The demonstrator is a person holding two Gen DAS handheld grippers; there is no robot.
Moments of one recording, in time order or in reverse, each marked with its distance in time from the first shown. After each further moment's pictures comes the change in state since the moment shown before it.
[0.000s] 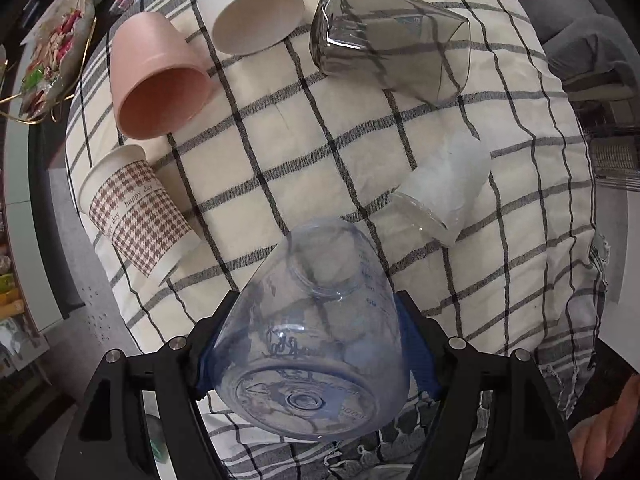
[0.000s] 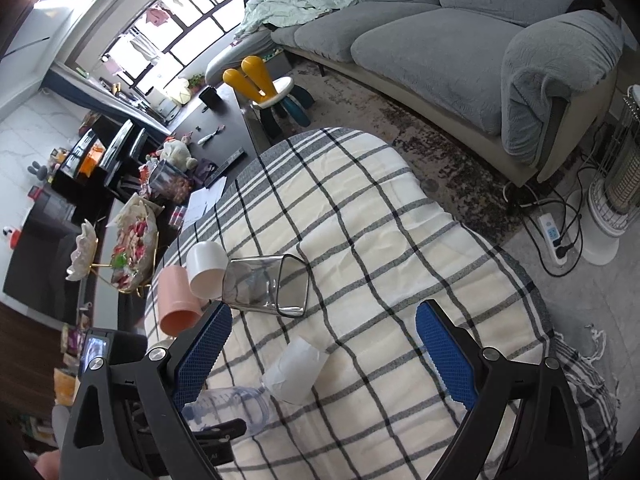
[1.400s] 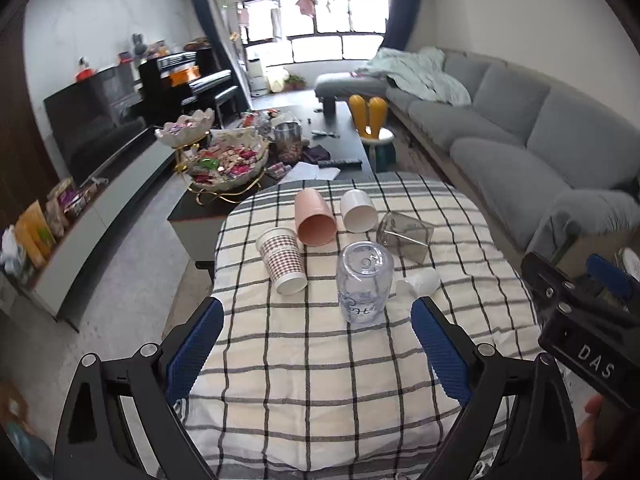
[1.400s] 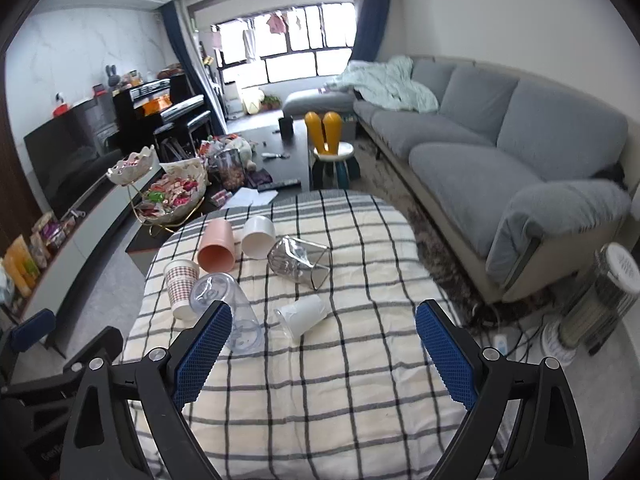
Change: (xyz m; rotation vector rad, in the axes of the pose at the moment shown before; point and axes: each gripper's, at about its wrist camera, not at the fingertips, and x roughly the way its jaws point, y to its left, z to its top) left arm -0.115 0.000 -0.251 -0.370 -0.967 0.117; right arm -0.147 0.055 -0.126 -0.526 -0.308 -0.055
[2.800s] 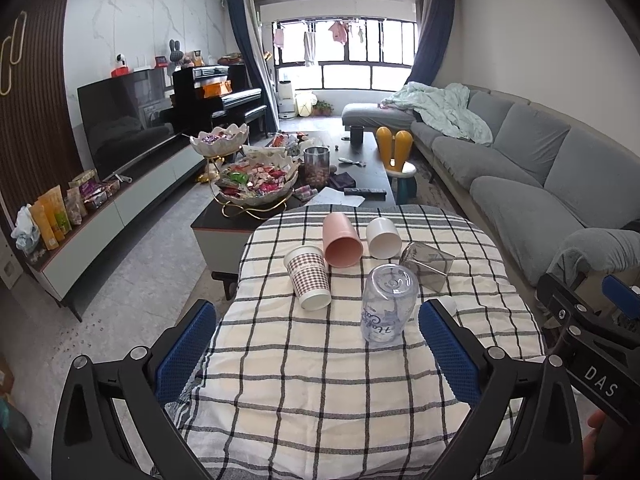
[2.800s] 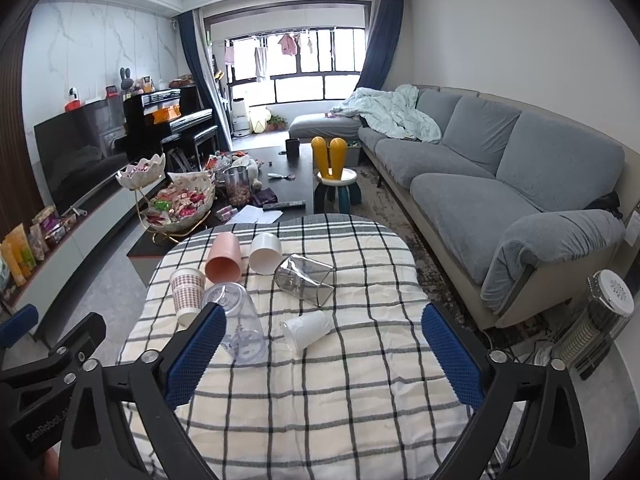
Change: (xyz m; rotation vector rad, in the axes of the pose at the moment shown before) left arm -0.016 0.015 -0.012 -0.090 -0.105 0.061; right arm -0.015 0.011 -0.001 -0.037 -0.073 -0.003
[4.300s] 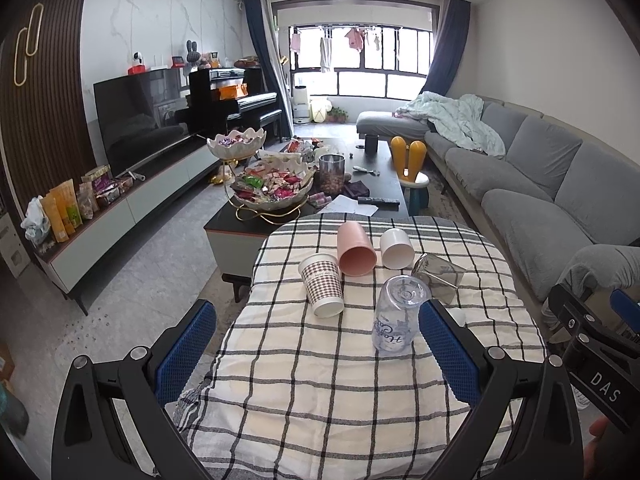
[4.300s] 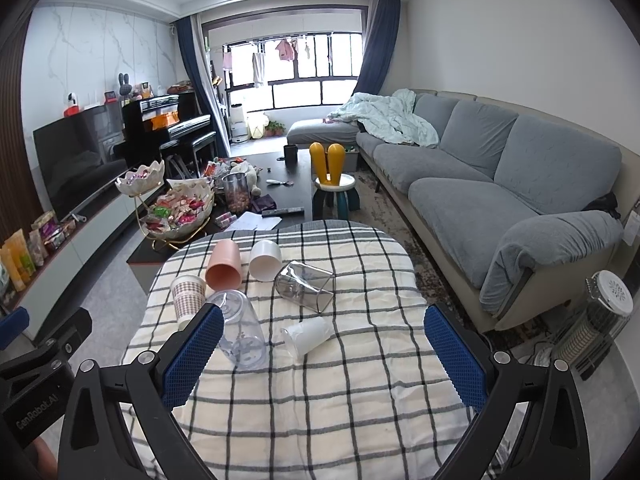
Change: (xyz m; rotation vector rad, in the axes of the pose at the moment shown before) left arm -0.006 0.006 0.005 -0.038 -0.017 0.043; right arm -0.005 0.003 0.003 0.004 -0.018 -0.003
